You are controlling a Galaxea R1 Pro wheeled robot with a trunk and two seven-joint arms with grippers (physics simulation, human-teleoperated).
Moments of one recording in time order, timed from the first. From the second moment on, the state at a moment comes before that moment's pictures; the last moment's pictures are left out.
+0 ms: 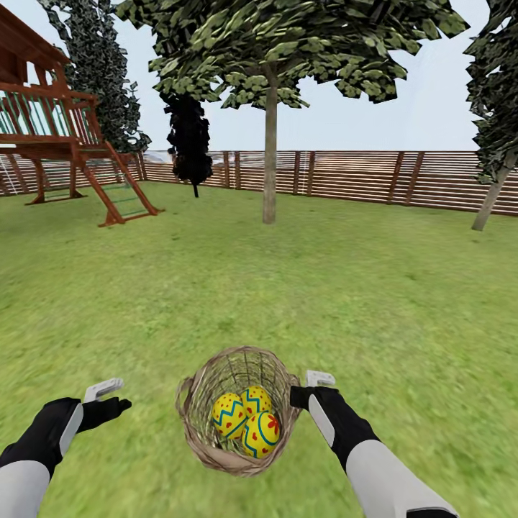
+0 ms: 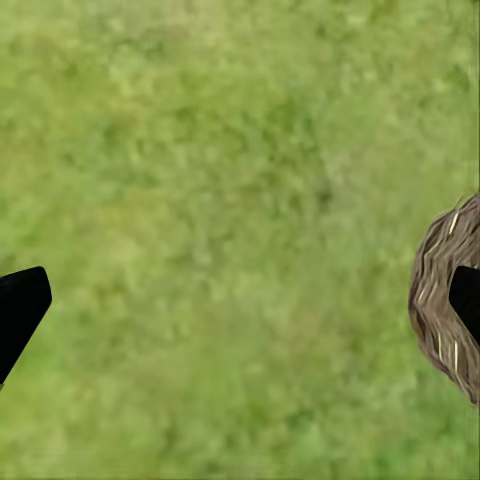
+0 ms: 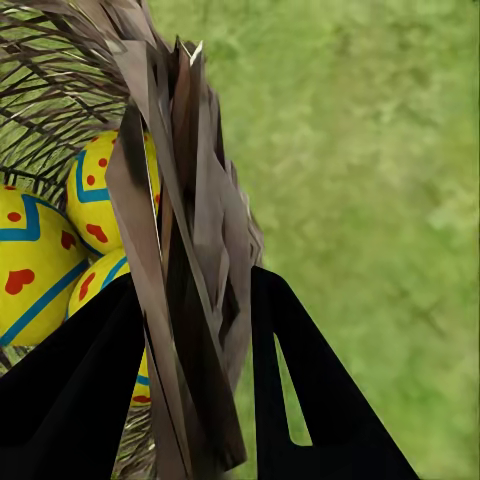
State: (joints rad) left arm -0.62 0.25 0.37 -0.62 0.00 0.62 -0.20; right arm -0.69 0.17 -0.01 -0.52 -0.14 0.43 -0.13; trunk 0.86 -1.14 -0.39
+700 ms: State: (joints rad) left arm -0.62 0.25 0.37 -0.62 0.00 0.62 -0.20; right arm -0.69 0.17 -0.01 -0.52 -0.14 0.43 -0.13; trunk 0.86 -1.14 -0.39
